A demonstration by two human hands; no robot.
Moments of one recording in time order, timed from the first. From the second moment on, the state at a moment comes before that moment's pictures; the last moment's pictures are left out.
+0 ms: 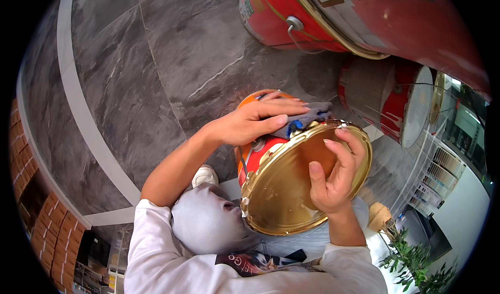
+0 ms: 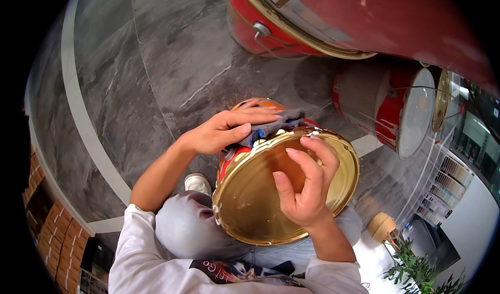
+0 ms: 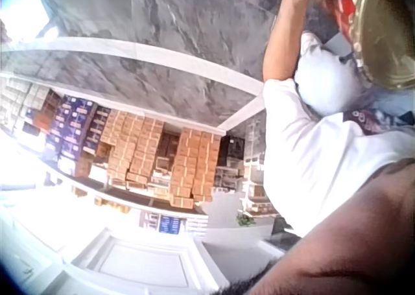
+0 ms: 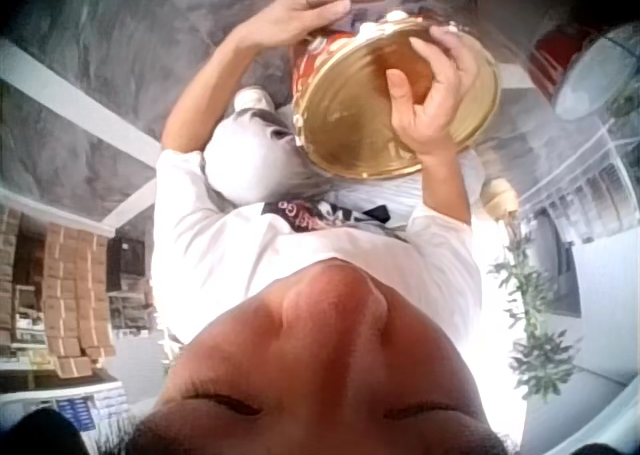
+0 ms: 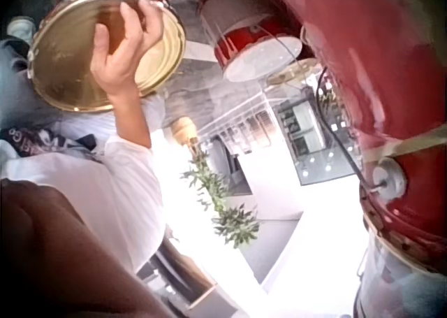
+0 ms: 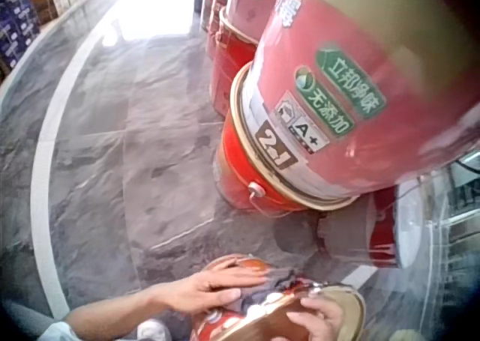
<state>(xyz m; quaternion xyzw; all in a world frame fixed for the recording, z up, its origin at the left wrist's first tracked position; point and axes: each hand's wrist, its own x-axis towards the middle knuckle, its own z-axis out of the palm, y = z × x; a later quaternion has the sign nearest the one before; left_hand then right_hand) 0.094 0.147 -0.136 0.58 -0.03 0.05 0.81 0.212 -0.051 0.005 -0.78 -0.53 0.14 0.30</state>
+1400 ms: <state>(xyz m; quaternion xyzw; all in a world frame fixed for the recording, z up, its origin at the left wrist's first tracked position) 0.251 0.123 -0.174 0.50 -0.15 -0.29 0.80 0.231 -0.056 -0.020 -0.79 -0.42 0.05 0.44</state>
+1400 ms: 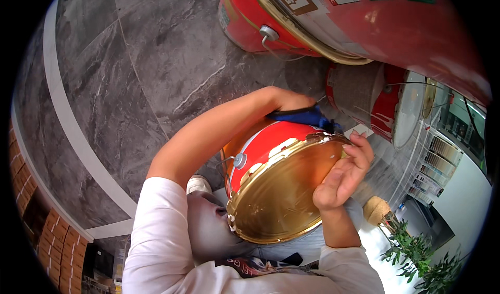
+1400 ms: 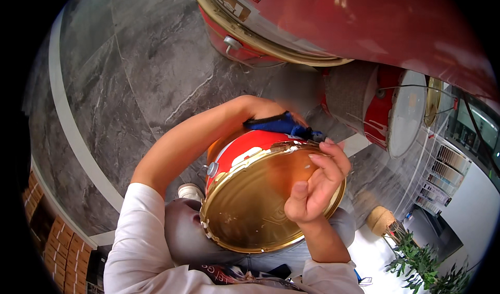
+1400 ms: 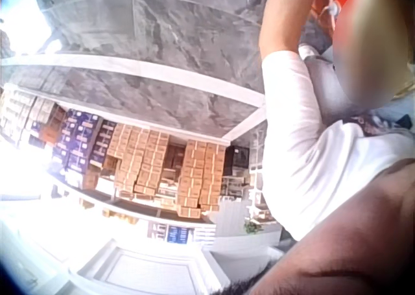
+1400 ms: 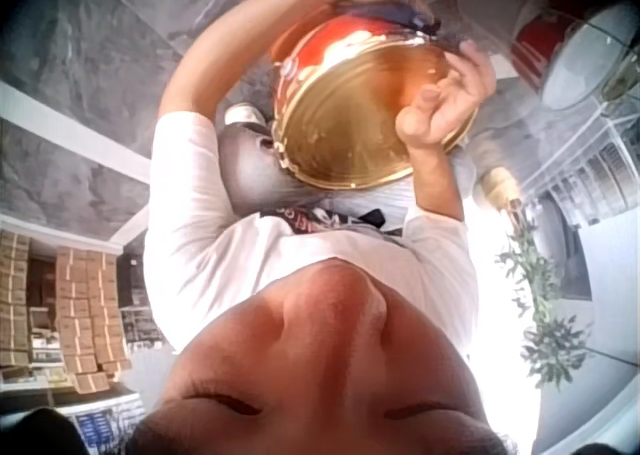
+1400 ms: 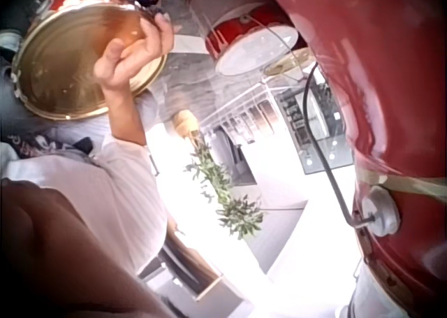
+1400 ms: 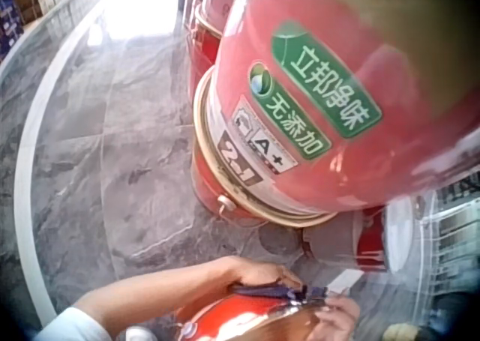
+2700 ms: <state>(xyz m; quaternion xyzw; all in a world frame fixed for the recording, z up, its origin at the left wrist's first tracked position) 0.177 0.141 -0.131 0.51 -0.11 -0.07 0.85 0.231 -0.056 -0.017 -0.79 -0.45 0.07 0.42</state>
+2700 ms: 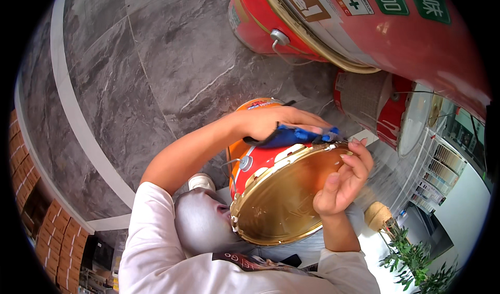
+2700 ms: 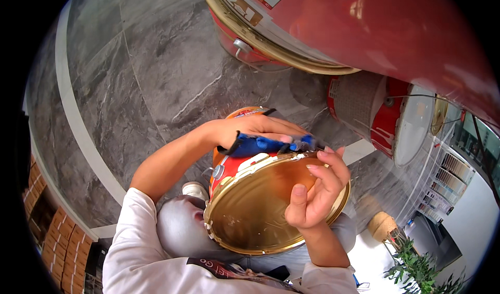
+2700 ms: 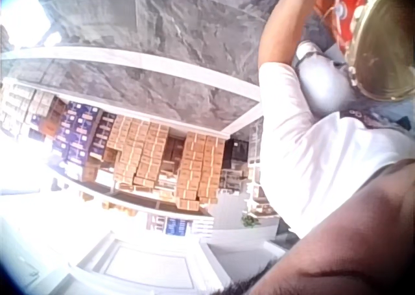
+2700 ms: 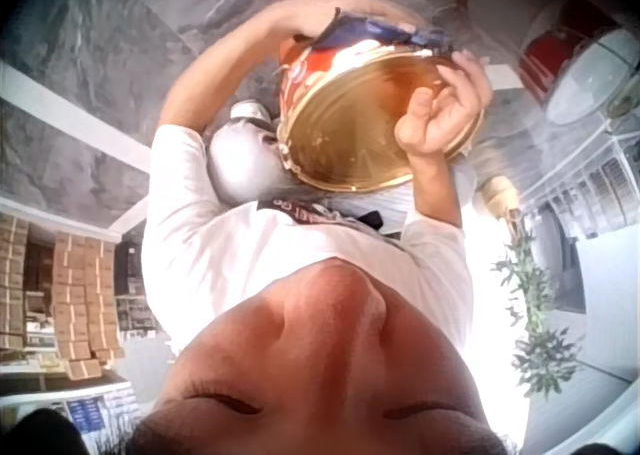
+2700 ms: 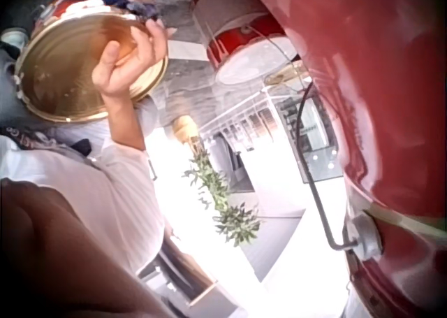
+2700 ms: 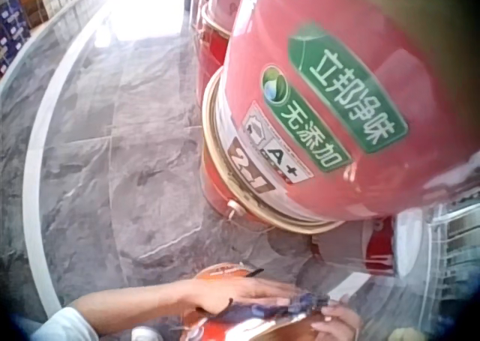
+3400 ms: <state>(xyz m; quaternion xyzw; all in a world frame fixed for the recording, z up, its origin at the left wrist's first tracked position) 0.309 0.090 -0.151 0.56 -0.24 -0.29 0.74 0.232 -0.059 -0.017 -0.78 -0.43 0.06 0.44</state>
